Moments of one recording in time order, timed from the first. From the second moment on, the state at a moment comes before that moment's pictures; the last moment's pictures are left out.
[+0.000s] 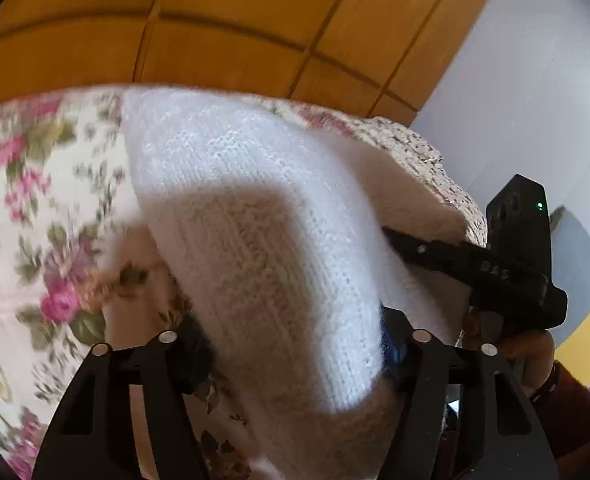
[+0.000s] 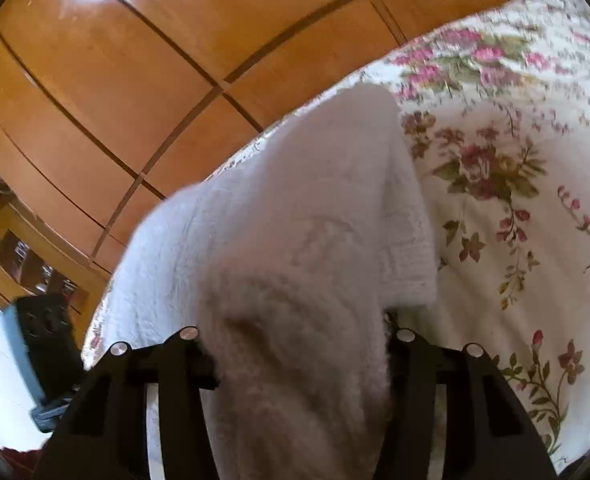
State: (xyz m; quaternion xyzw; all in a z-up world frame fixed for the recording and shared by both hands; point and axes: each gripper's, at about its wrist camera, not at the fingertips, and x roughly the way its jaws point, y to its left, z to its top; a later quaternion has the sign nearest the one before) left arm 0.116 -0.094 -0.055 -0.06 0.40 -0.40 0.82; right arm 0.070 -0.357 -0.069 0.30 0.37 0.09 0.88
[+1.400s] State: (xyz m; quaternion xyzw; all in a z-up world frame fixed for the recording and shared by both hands) left arm 0.285 -0.286 -0.086 -0.01 0.41 -0.43 0.81; right arm 0.171 -0.514 -0.091 0.26 0.31 -0.13 0.90
